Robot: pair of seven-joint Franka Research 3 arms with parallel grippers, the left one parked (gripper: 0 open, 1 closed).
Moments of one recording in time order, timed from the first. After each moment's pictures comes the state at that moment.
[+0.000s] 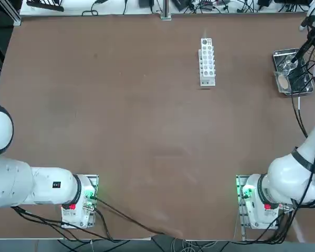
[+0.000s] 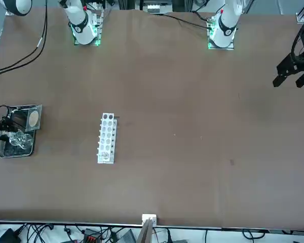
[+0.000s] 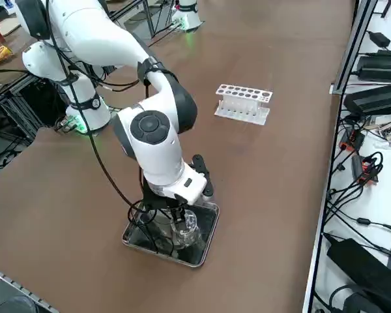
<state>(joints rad) -0.29 0.73 -0.26 -1.44 0.21 2.11 -1.26</state>
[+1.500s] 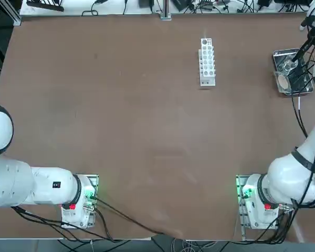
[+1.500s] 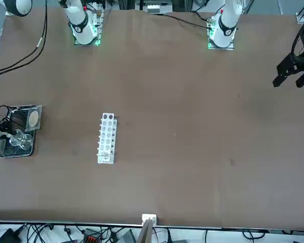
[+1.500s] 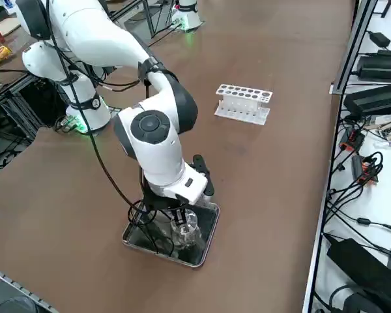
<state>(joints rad) -0.29 0.74 -0.26 -1.43 0.21 2.11 -1.29</state>
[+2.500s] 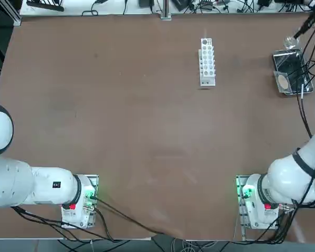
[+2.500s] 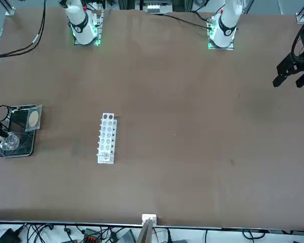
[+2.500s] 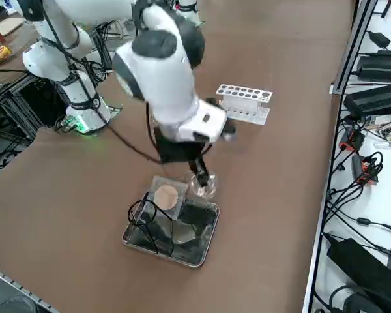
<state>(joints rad) -0.23 0.54 -0.20 -1.38 0.22 1.93 -1.25</state>
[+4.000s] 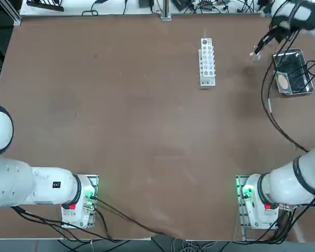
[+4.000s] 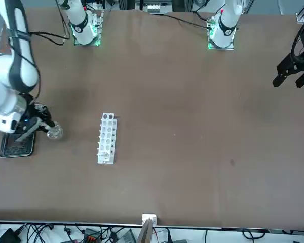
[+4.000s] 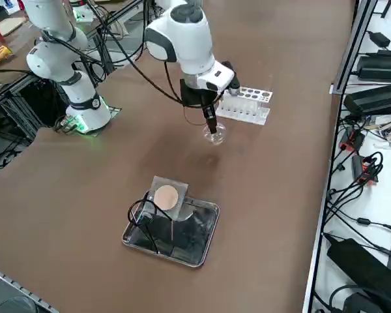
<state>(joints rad) 0.09 0.26 -0.19 -2.01 0.22 2.29 -0.81</state>
